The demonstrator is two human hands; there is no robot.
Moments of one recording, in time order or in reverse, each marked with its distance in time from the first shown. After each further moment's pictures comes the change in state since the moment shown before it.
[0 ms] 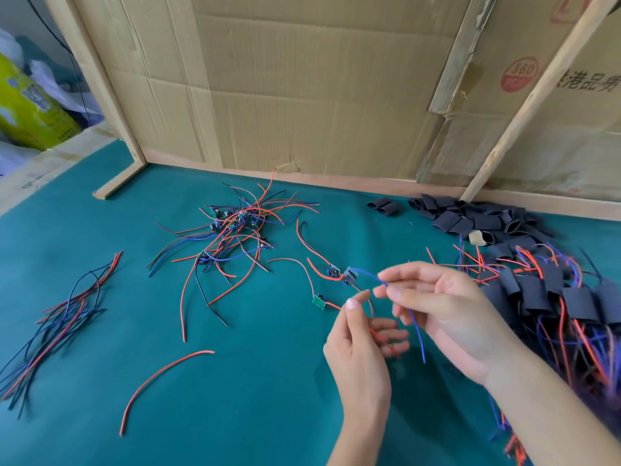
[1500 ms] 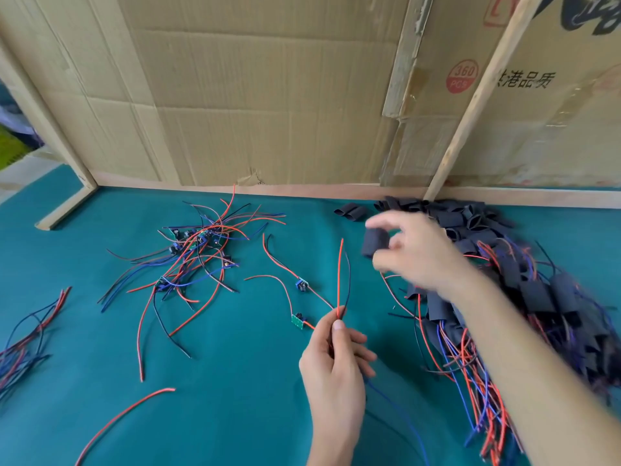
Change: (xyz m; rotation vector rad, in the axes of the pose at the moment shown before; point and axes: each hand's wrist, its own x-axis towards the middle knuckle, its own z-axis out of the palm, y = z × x) left_hand 0.007 -0.011 -0.009 0.317 -0.054 0.076; right_hand 0.073 -0.025 -0.045 -0.865 0.191 -0.117
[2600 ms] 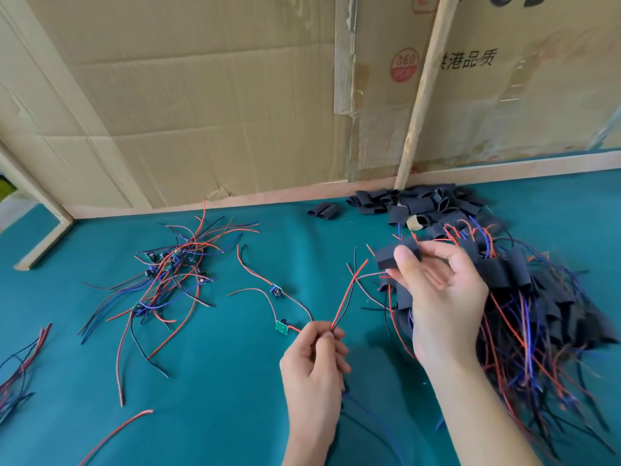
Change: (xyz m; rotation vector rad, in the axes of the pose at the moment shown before) left_hand -0.005 0.000 0.004 0.172 -0.140 0.046; right_hand -0.079 0.035 0.028 1.090 0.803 0.012
